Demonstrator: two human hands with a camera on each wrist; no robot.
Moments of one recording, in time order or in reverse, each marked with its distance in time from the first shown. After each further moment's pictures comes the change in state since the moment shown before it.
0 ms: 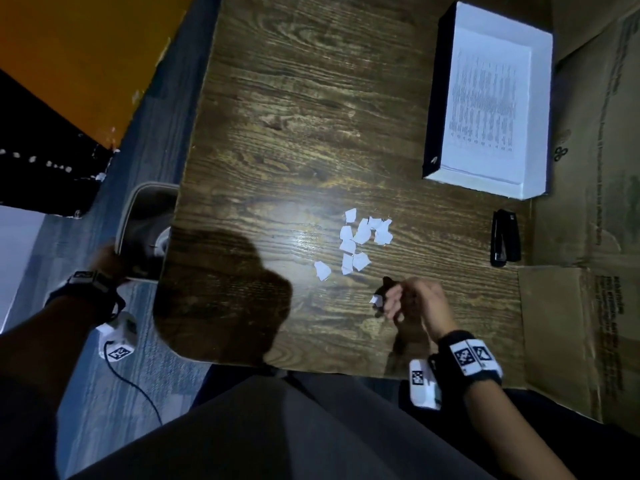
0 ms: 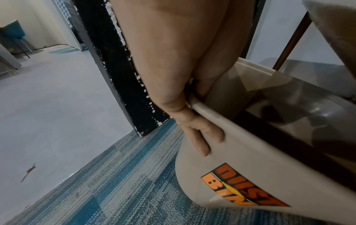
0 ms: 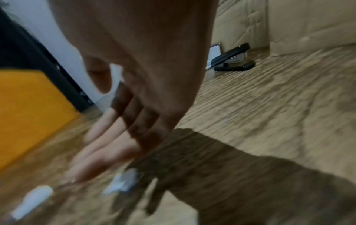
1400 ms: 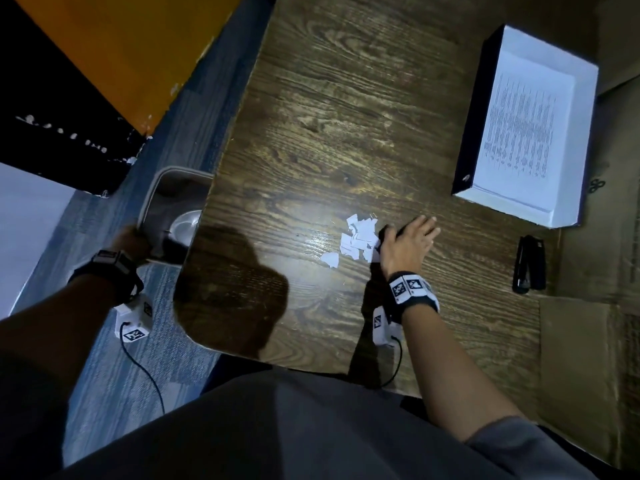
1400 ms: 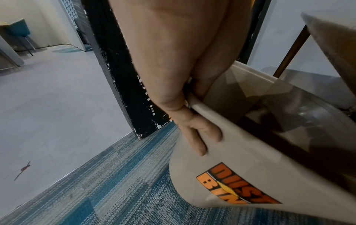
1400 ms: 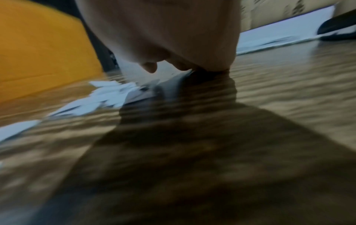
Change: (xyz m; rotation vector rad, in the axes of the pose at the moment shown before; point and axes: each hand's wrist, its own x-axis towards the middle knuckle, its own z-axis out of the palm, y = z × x) left_hand -0.008 -0.008 -0.004 0.110 0.103 -0.010; right_hand 0.094 -0.039 0.088 -0.931 0.483 -0.191
